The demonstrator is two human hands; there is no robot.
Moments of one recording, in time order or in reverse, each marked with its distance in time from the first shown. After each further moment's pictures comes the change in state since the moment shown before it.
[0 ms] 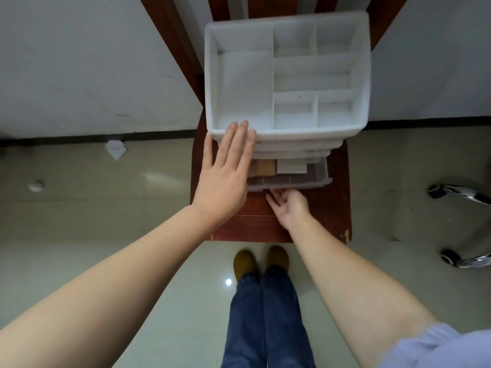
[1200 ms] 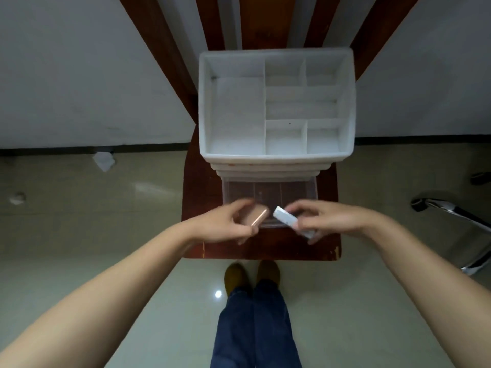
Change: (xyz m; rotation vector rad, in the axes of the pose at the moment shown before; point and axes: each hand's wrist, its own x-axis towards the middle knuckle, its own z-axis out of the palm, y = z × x) left_hand -0.001 -0.014 0.013 -1.001 -0.970 -0.306; right_hand -0.085 -0.119 -0.016 -1.610 -0.629 -0.004
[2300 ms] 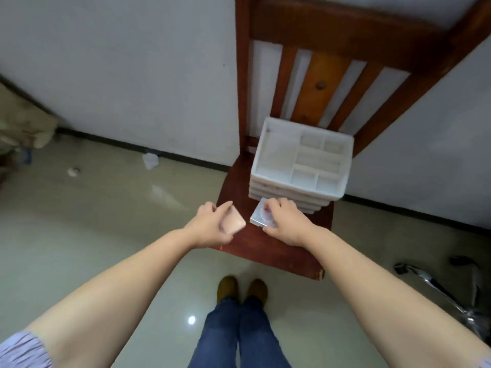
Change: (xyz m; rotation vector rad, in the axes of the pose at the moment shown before) left_hand -0.138 0.007 0.002 0.209 0.505 -0.167; right_hand -0.034 -0.099 0.086 -0.934 0.417 -0.272
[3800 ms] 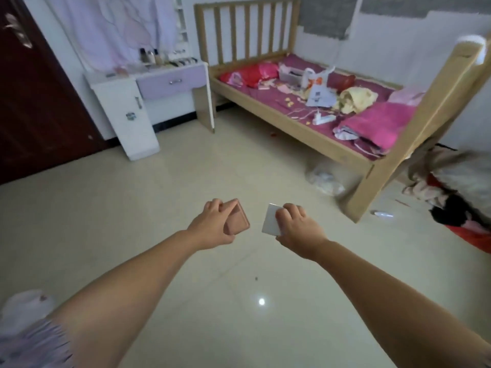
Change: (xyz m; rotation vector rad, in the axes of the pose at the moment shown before) left_hand -0.771 0.129 0.490 -0.668 1.151 -1.739; right_hand -0.569 -0.344 0.379 -0.857 -0.386 -2.217
